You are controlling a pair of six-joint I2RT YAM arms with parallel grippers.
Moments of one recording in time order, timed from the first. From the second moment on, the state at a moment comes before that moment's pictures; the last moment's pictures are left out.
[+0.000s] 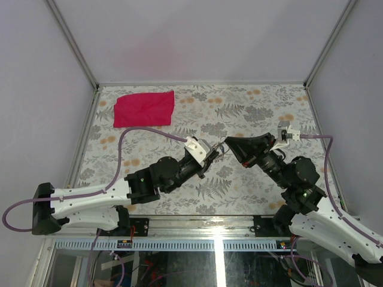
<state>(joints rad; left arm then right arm) -1.28 1.10 0.87 0.21 -0.41 0.04 0.84 0.58 0.60 0.32 -0.02 0.52</state>
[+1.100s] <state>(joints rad) -1.28 1.00 0.90 -0.07 -0.30 -0.16 0.84 0.42 0.69 -0.03 -0.31 -0.27</state>
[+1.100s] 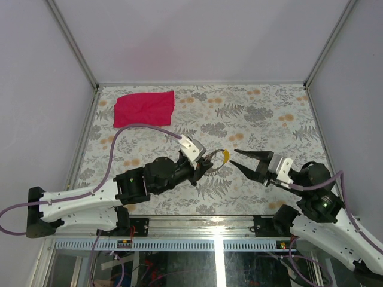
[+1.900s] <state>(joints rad) -1.28 1.06 0.94 -0.12 -0.38 -0.27 0.84 0.63 0.71 -0.04 -0.47 -0.85</state>
